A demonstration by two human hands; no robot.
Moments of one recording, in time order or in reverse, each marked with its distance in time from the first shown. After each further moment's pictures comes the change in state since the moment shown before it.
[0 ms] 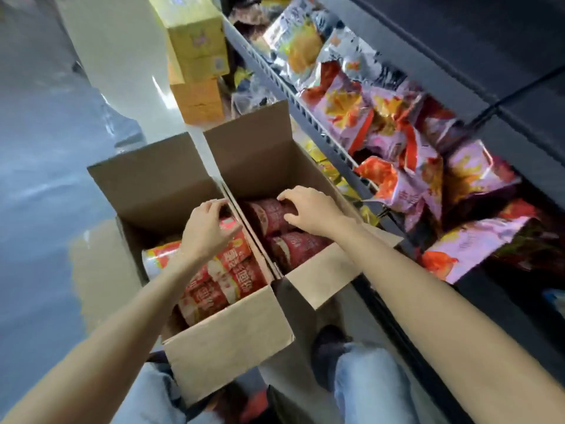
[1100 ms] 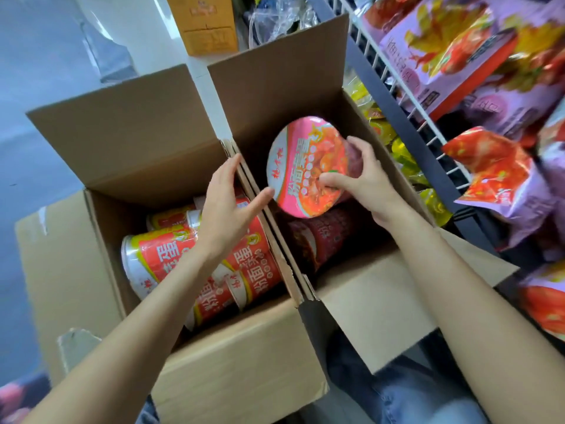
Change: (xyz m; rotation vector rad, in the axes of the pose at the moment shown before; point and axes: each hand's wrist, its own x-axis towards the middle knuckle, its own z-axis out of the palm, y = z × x) left_hand 0.058 -0.024 0.052 -0.493 0.035 -0.051; right_hand 0.096 0.057 0.066 0.947 0.201 0.324
